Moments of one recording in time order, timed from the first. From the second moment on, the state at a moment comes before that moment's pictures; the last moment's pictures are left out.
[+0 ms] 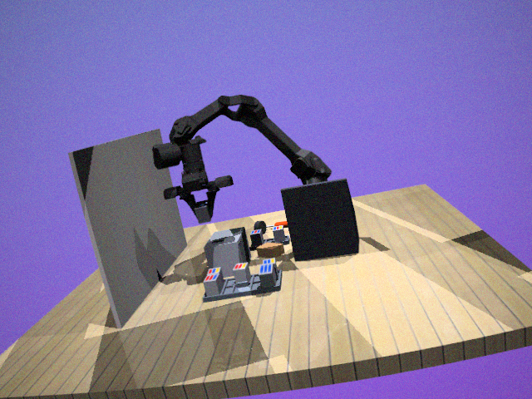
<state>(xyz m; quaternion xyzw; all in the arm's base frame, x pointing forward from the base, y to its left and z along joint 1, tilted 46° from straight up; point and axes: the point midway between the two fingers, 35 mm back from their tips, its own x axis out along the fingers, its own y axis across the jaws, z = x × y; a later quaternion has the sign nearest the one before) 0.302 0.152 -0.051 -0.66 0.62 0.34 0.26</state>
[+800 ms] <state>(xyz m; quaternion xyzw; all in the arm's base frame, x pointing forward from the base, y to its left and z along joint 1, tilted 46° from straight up) 0.361 -0.001 0.087 -0.68 0.61 0.33 0.24</state>
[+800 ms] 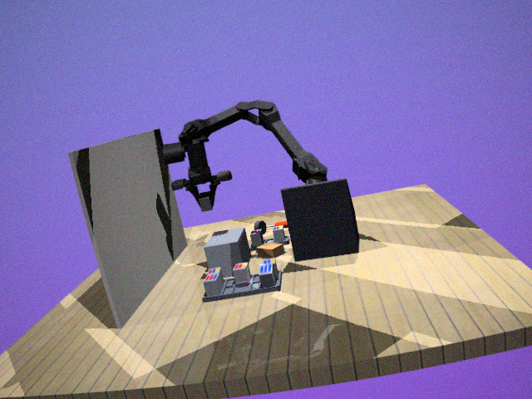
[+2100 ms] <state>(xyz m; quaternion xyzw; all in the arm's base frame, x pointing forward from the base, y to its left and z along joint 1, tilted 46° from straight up) 0.354 -0.083 0.129 -0.68 0.62 0.32 0.22</state>
